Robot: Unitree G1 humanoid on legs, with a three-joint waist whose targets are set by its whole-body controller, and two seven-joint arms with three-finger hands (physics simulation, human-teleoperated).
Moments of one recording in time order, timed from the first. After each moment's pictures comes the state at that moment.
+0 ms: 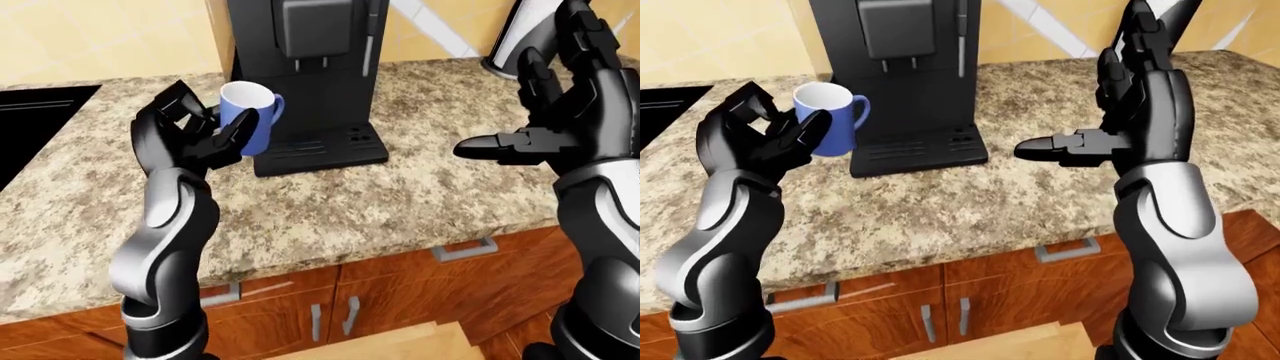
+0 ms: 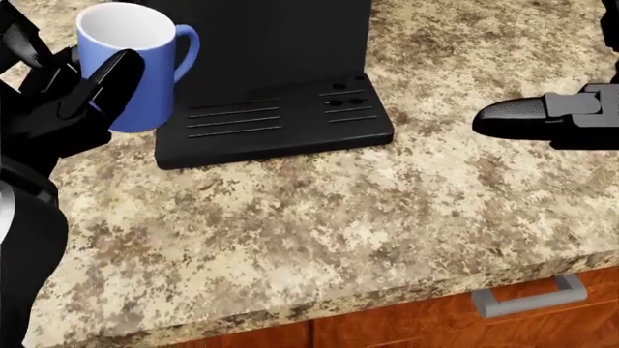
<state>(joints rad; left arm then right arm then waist) -0.58 0.17 0.19 -0.43 -0.55 0.69 0.66 -0.54 -0.43 -0.35 -0.63 0.41 0.86 -0.11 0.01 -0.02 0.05</state>
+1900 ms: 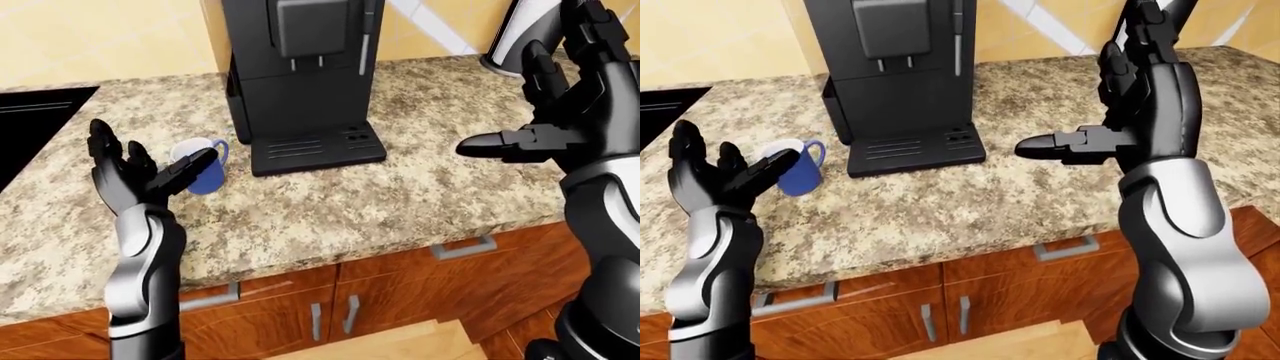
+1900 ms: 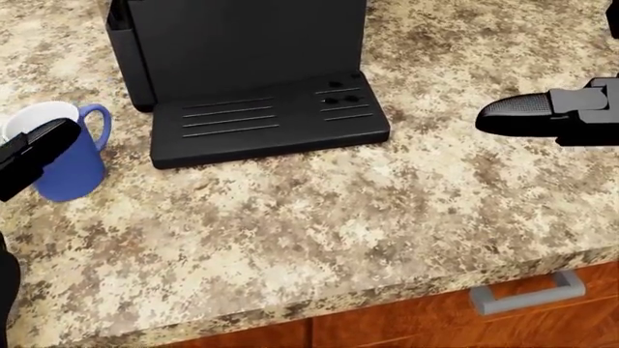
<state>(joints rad) -0.40 0.24 0.29 -0.14 -0.47 0.28 0.49 -0.56 -0.45 -0.35 -0.65 0.41 0.88 -0.10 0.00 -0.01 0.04</state>
